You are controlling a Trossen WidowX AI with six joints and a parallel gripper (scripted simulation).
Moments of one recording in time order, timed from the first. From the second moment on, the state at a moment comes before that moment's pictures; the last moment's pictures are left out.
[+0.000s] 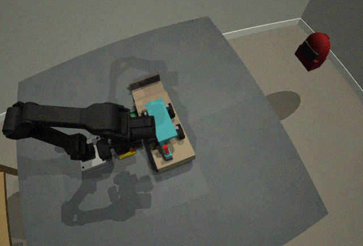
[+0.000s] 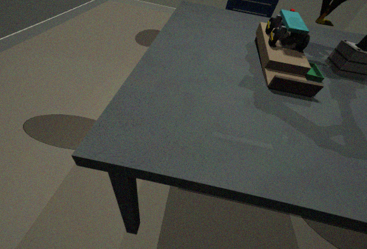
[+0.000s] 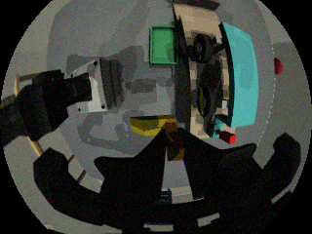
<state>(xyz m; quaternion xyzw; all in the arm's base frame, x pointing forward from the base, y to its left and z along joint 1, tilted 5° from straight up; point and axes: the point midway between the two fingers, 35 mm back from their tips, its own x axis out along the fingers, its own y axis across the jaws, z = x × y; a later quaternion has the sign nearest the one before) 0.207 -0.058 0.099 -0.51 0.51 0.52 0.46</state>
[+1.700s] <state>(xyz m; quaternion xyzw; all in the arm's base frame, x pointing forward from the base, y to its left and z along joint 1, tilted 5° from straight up) 0.229 0.132 0.080 -0.51 0.50 0.52 0.47</state>
